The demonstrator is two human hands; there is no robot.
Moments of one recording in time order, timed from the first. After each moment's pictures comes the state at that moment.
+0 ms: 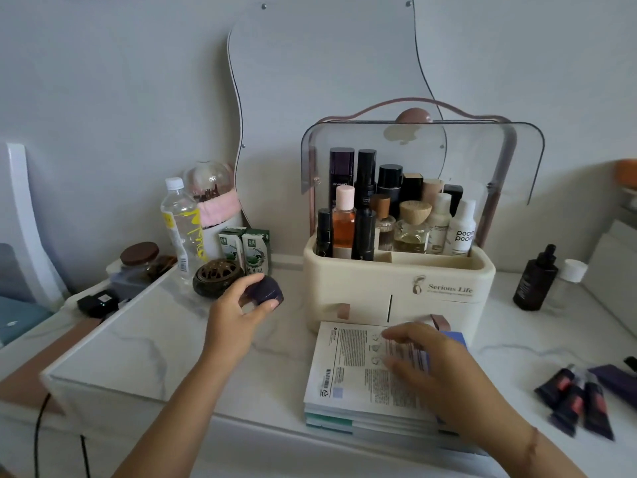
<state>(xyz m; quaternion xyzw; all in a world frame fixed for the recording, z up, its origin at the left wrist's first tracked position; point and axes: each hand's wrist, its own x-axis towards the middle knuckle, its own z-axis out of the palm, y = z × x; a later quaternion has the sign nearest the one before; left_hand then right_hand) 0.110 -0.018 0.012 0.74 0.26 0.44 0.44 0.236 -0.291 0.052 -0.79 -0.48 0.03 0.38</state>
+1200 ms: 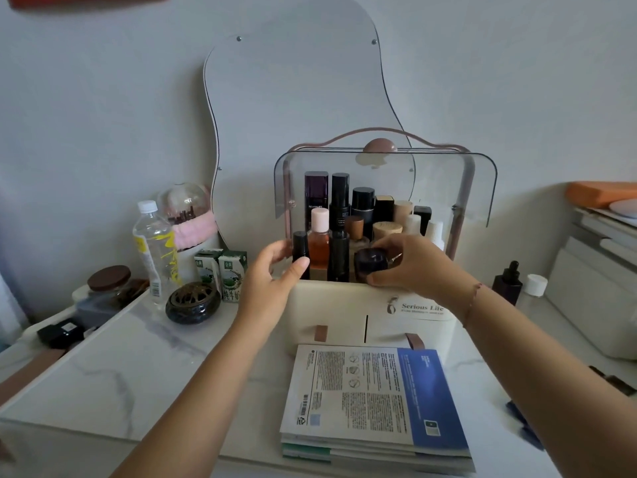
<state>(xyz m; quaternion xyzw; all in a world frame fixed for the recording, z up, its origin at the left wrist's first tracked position) 0.181 -0.053 0.082 0.75 0.16 0.44 0.46 0.329 -0.232 0.146 -0.82 -0.45 0.01 0.35</state>
